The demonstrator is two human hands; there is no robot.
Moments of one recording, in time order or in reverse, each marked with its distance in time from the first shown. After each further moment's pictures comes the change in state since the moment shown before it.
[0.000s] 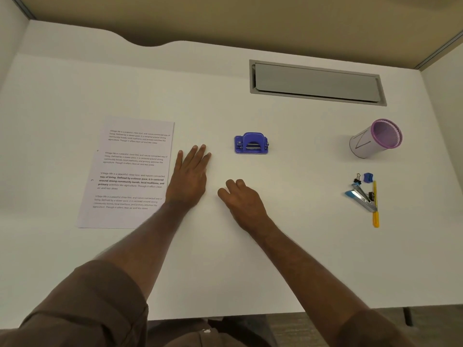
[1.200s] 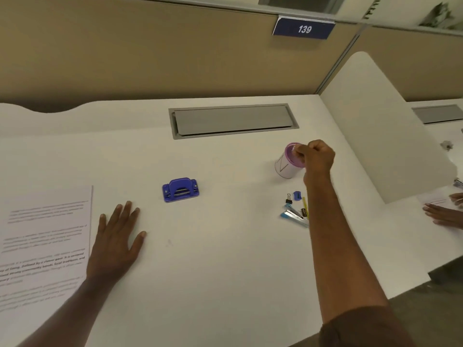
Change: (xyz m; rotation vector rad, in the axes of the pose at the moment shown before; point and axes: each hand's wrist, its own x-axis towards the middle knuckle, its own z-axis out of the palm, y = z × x) left_hand 0.001 -0.011 0.012 0.039 -0.088 0.003; right_hand -0.034 0.315 -0.122 1.199 0.888 1.317
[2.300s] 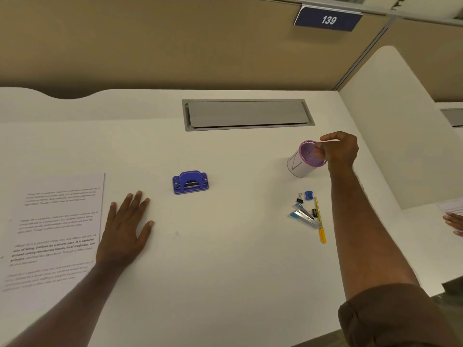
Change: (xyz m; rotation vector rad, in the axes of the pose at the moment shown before) left_hand -0.001 -0.001 0.000 -0.018 0.041 0.008; right_hand 0.048 0.000 -0.006 -0.540 0.025 -0.068
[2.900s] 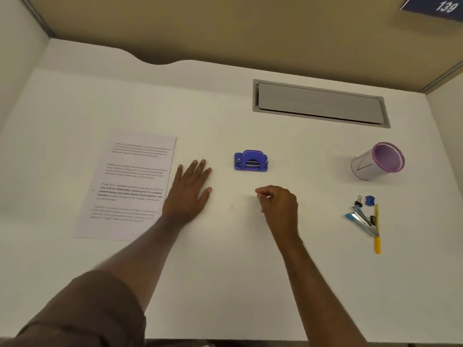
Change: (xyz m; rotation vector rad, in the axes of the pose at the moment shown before) left_hand 0.000 0.008 -0.010 0.016 0.017 0.010; right_hand -0.283 0.038 0.118 -0.150 -0.586 -0.322
